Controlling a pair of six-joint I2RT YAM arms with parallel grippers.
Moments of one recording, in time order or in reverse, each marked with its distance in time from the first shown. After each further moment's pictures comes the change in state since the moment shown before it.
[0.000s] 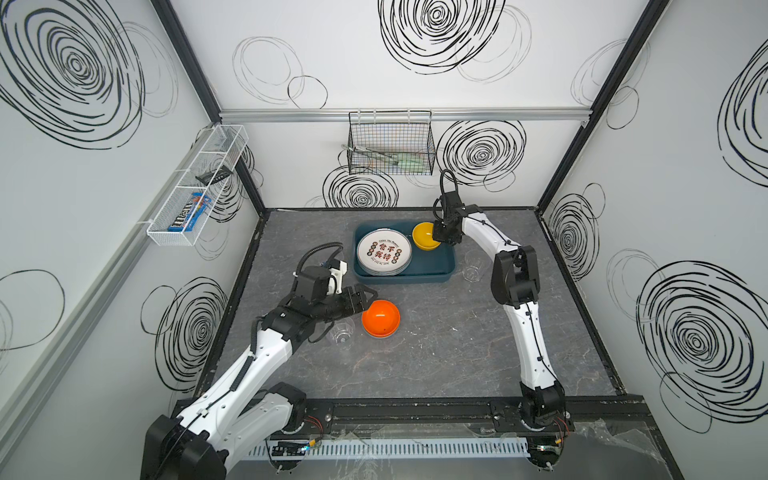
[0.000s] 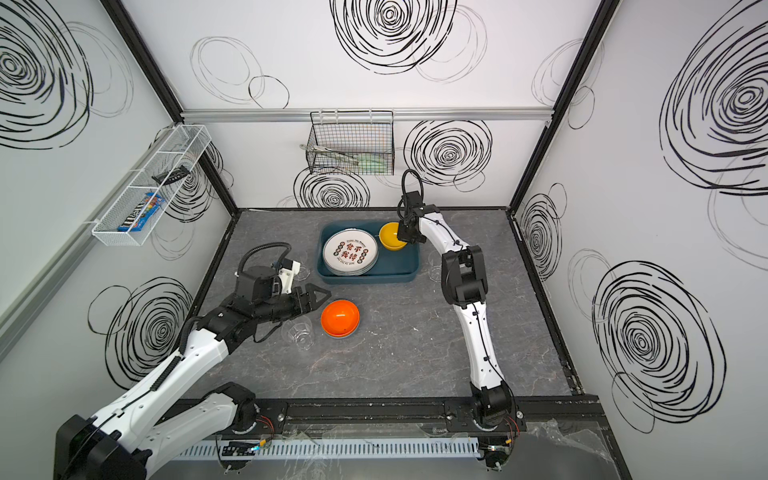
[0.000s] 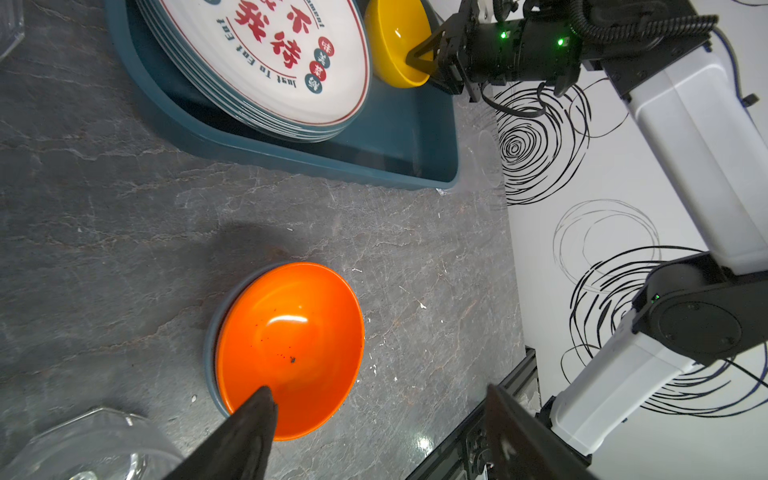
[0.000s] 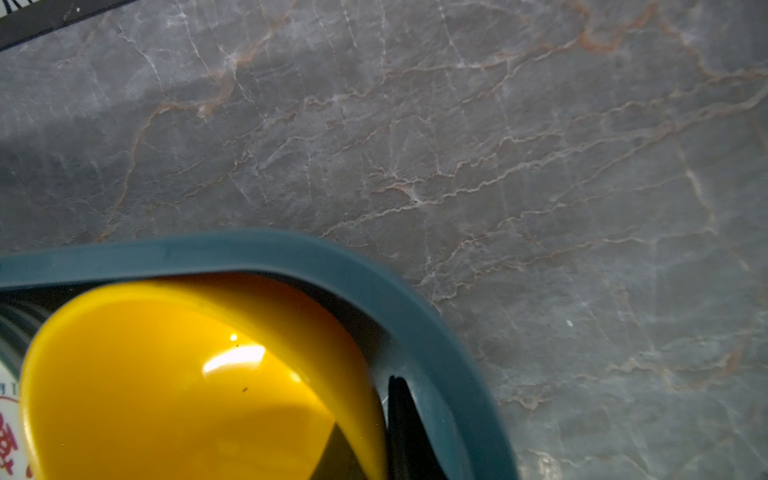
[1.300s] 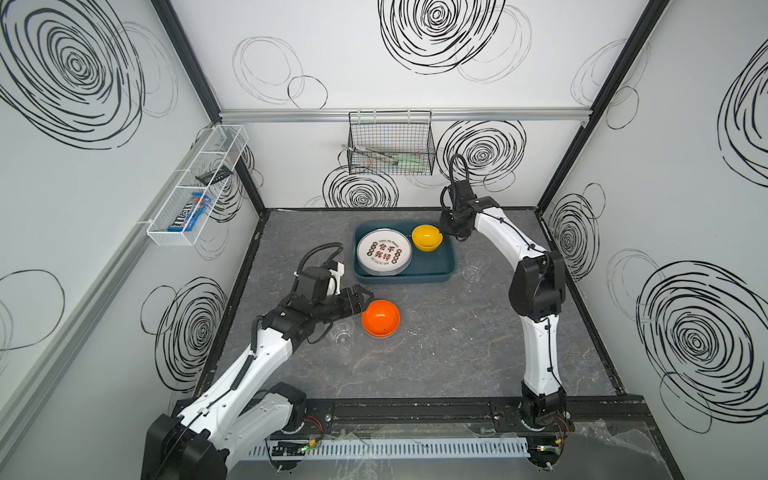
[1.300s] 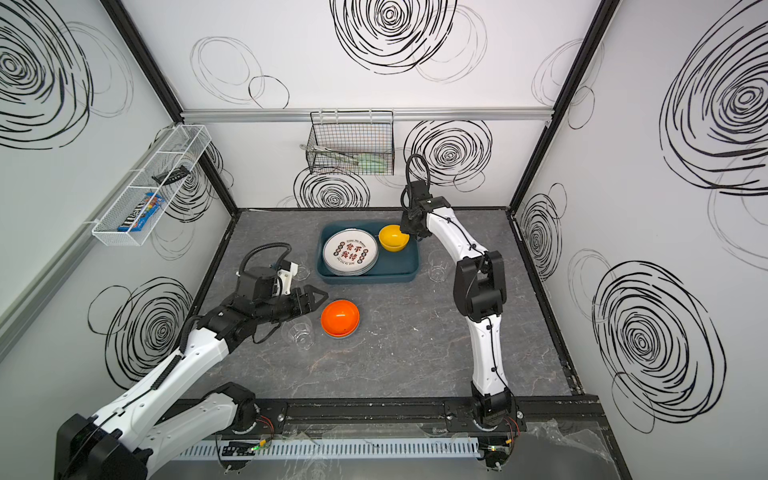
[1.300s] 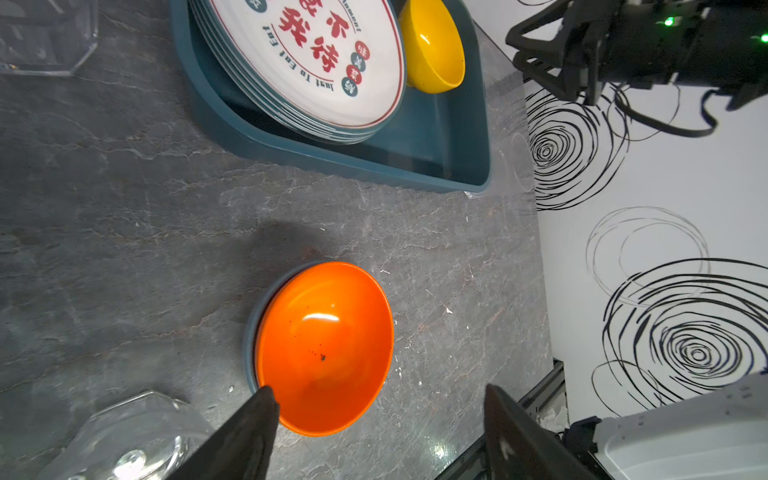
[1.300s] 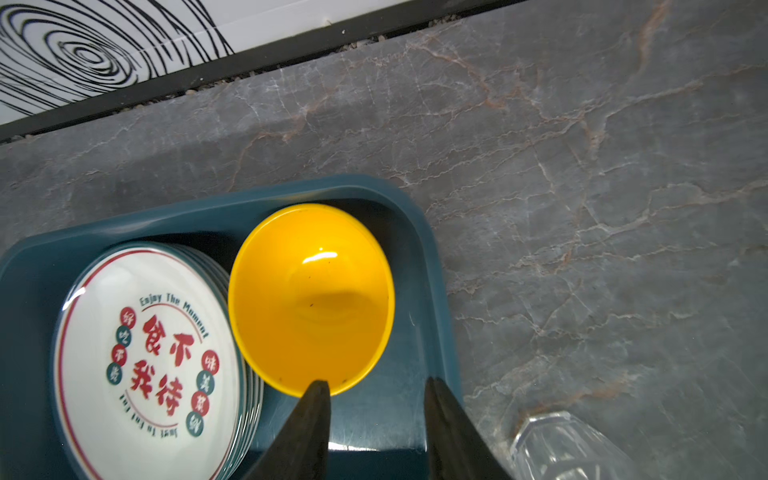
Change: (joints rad) left arm 0.007 0.014 0.017 -0.061 -0.069 0.038; right arm 0.035 -0.341 -0.246 0.001 0.049 0.020
